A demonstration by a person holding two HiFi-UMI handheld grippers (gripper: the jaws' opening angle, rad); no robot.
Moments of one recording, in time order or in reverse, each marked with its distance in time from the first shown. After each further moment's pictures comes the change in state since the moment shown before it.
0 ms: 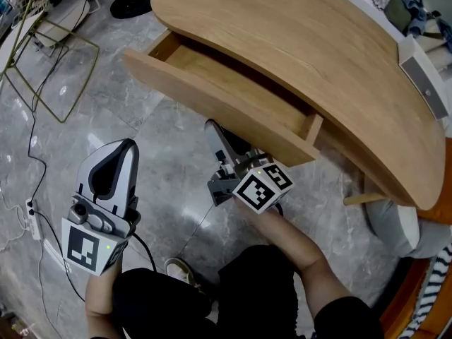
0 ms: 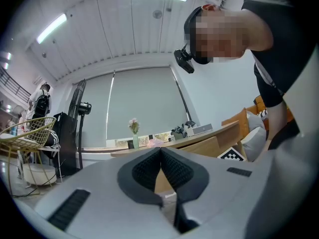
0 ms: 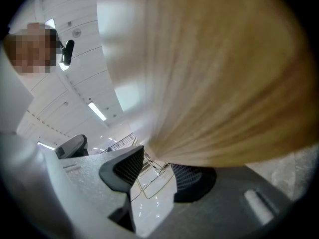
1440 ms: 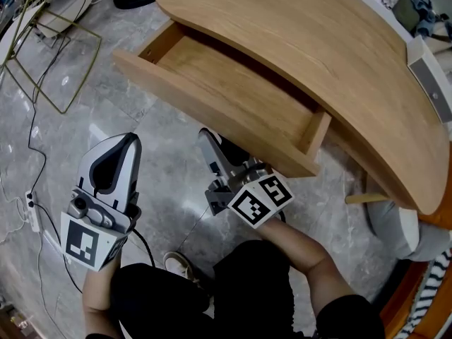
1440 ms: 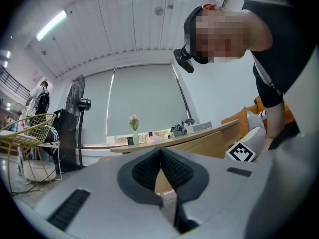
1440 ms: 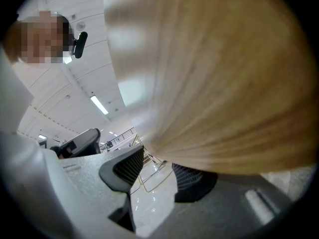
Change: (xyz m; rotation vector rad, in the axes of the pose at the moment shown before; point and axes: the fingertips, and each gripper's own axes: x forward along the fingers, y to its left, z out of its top) left arm 0.002 0.001 -0.009 -0.015 0.028 -0.002; right arm -0.011 0.027 -0.018 -0.060 0.058 0.002
